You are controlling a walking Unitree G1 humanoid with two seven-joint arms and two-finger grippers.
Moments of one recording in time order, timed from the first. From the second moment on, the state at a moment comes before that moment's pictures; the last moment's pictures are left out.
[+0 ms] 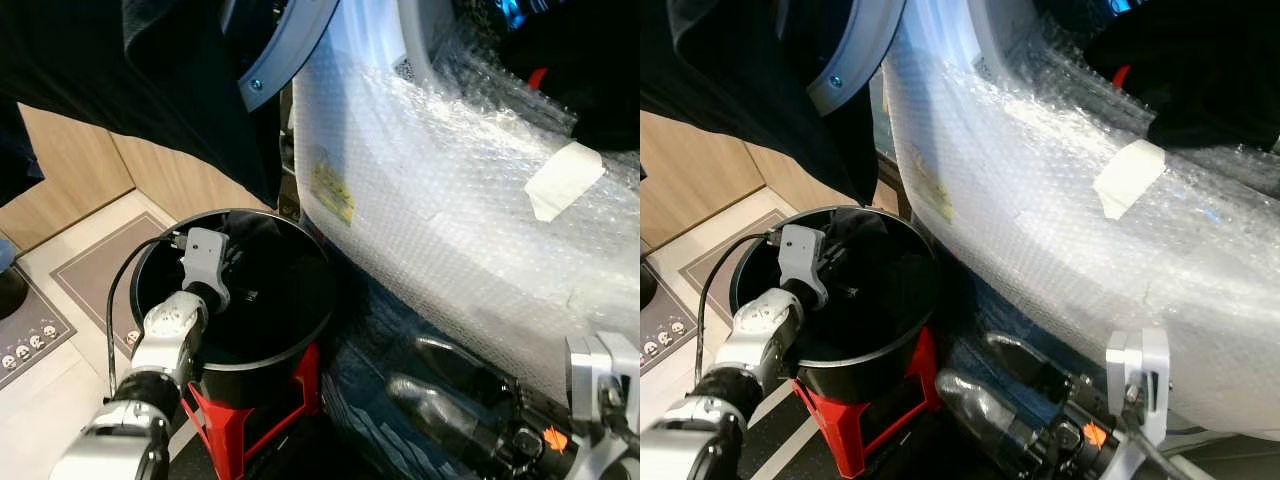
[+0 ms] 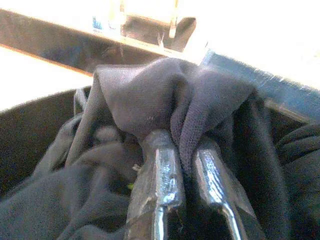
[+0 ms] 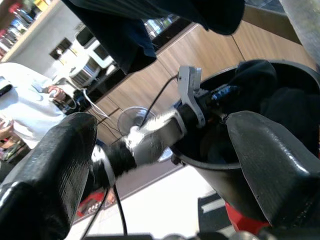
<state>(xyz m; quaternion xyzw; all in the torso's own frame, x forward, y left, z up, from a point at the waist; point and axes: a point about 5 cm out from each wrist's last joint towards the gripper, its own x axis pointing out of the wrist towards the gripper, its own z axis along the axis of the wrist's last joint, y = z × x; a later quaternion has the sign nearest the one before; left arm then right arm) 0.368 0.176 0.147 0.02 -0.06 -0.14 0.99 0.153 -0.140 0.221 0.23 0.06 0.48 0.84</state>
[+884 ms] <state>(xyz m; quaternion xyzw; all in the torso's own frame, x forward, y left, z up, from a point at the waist) 0.289 0.094 0.206 0.10 -0.29 -0.25 0.92 0.200 -0.134 0.212 0.20 0.02 0.52 0.83</state>
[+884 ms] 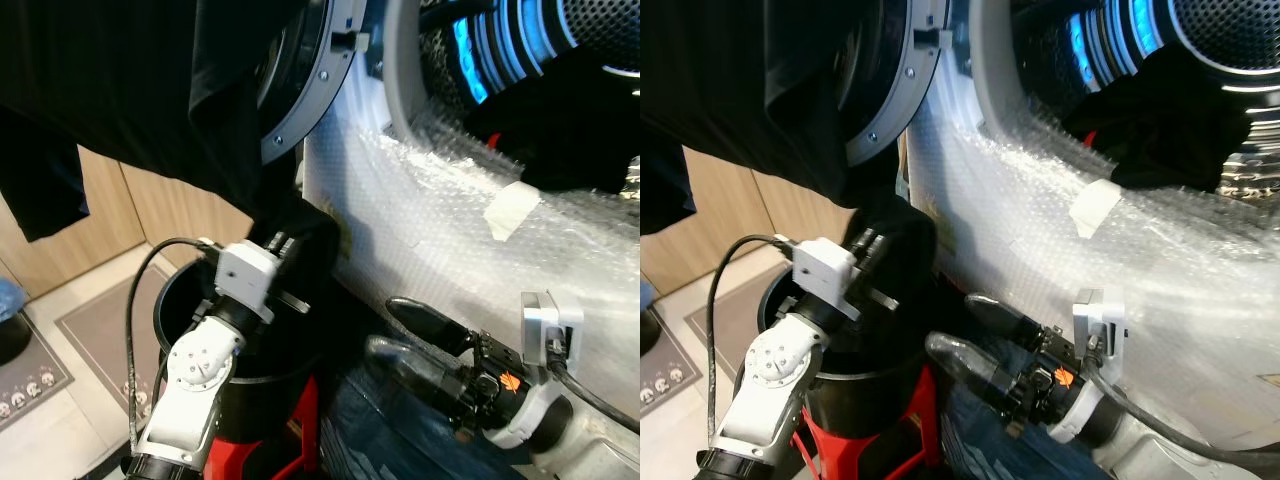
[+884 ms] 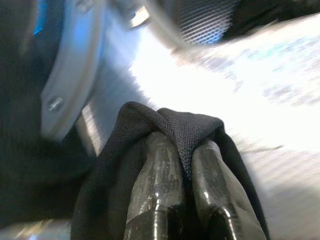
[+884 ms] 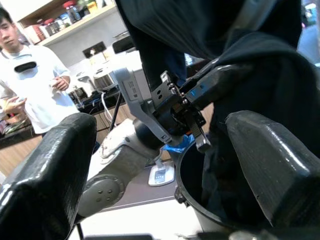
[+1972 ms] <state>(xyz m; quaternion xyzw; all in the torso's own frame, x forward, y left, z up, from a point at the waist) 0.269 0.015 0.316 0.11 -0.43 -0.38 0.81 0.264 -0.170 0.163 0.16 -0.01 0.40 0.90</state>
